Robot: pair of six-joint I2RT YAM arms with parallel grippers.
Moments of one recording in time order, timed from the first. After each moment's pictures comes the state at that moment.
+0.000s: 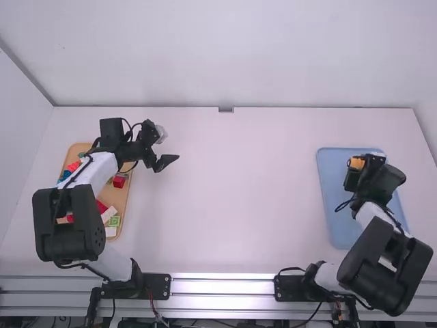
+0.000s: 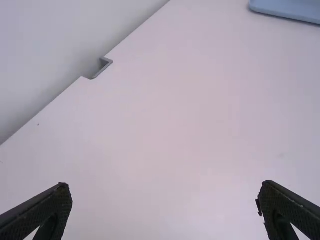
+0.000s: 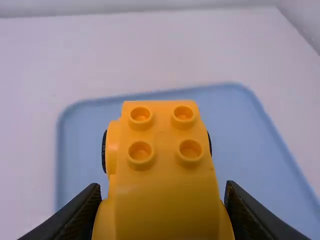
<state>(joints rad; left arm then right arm) 0.19 1.66 1.03 -0.24 0.91 0.87 -0.59 1.49 0.58 0.28 -0.22 -0.26</state>
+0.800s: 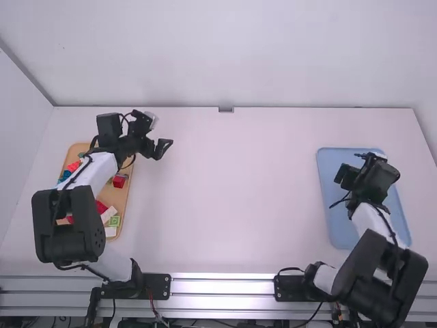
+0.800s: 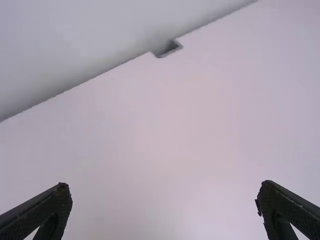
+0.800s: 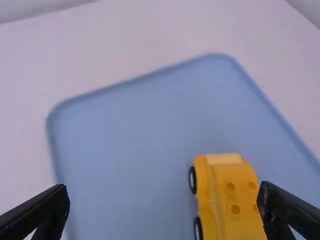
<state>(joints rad) 0.19 1.64 1.03 -0.08 0.64 0.42 -0.48 1.34 0.58 0.13 -0.08 -0.10</state>
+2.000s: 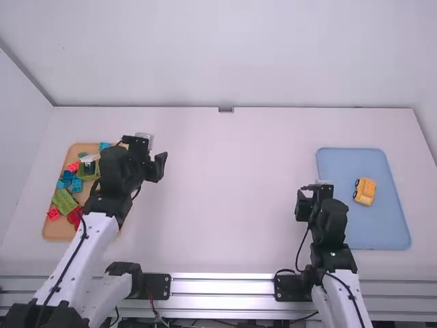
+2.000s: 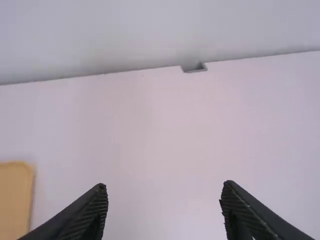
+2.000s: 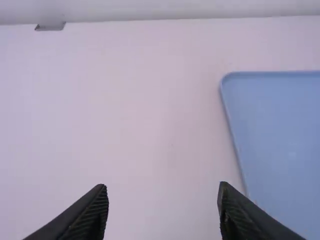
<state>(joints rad) 0.00 0.99 0.62 -0.11 0.21 0.02 0.00 0.54 0.14 -0.11 -0.02 -0.01</state>
